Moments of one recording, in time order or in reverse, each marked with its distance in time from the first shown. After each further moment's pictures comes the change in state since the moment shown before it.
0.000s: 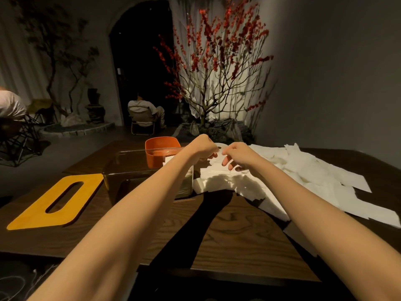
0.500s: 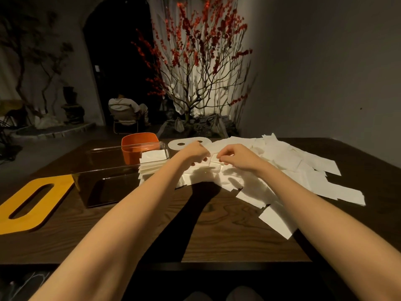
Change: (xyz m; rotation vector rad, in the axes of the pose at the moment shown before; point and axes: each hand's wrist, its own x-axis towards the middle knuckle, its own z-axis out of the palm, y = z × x) left_hand 0.012 0.003 0.052 0.014 -0.110 -0.064; right_hand -0.008 0.060 -0.038 -0.227 0.008 -0.201
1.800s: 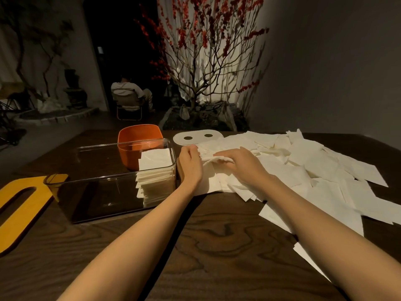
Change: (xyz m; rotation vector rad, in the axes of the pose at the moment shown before) left_hand 0.065 -0.075 0.044 -0.639 0.643 0.082; right_hand 0.073 0.048 0.055 -0.311 0.119 -0.234
